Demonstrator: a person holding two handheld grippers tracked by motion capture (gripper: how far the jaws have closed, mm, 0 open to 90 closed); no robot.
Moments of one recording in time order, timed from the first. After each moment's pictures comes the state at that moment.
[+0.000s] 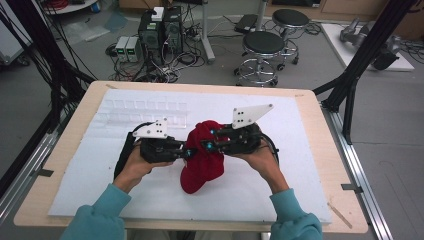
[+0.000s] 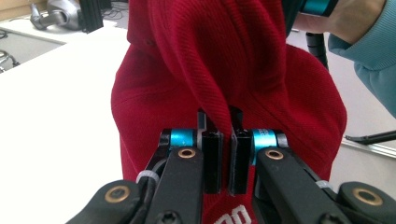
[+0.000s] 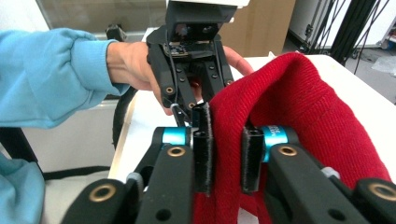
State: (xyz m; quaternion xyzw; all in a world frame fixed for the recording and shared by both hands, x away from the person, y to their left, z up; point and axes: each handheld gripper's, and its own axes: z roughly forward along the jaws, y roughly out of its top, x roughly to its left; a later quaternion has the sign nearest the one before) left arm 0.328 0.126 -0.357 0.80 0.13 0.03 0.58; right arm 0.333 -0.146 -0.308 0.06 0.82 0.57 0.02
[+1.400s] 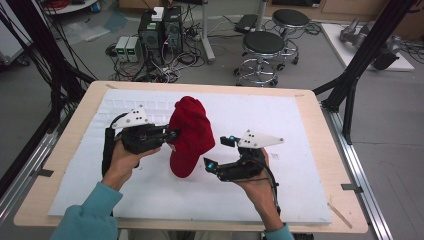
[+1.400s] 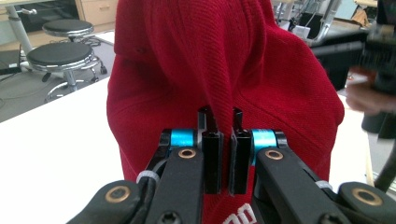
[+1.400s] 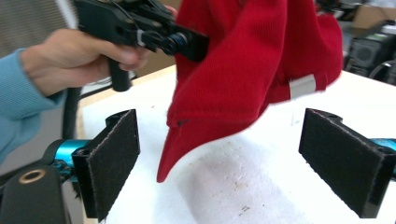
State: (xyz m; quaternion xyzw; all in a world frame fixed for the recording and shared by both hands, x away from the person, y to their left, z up) left arm 0.325 0.158 -0.326 0.76 0.23 0.13 0.59; right arm 0.277 -0.149 -0.346 0.28 0.76 0.58 0.10
